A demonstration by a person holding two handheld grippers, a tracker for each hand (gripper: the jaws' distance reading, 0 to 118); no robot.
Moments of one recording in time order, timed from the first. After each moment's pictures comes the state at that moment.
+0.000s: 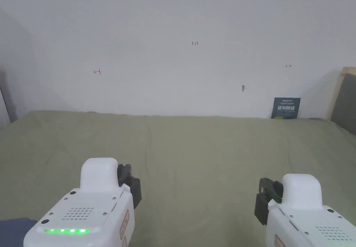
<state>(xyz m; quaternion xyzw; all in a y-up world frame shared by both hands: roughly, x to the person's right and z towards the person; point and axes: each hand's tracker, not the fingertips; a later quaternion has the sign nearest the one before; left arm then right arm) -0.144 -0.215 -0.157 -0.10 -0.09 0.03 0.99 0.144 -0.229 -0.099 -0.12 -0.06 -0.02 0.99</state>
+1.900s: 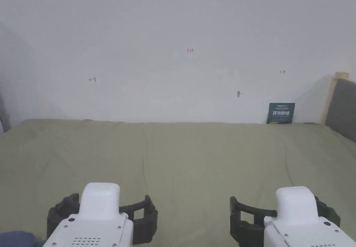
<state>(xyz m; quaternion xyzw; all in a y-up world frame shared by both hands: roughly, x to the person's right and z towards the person) -0.144 -0.225 -0.140 -0.12 -0.04 -0.04 0.99 0.131 -0.232 -0.091 -0.10 -0.06 0.03 0.99</state>
